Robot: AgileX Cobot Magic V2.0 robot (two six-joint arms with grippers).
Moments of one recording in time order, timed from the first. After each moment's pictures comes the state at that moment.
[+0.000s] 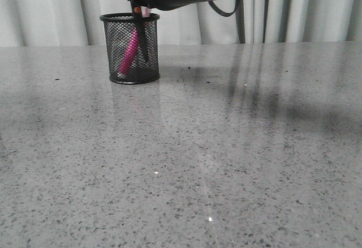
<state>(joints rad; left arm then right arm) 0.06 0.95 -1.10 -0.86 0.68 1.10 0.58 1.92 -1.32 0.02 -0.47 0.09</state>
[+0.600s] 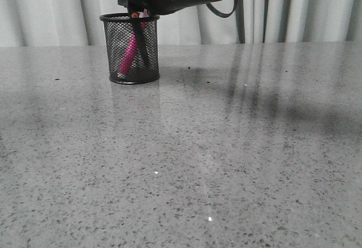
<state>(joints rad) 0.06 0.95 -1.10 -0.86 0.68 1.10 0.59 1.92 -1.32 -0.01 -0.43 0.09</state>
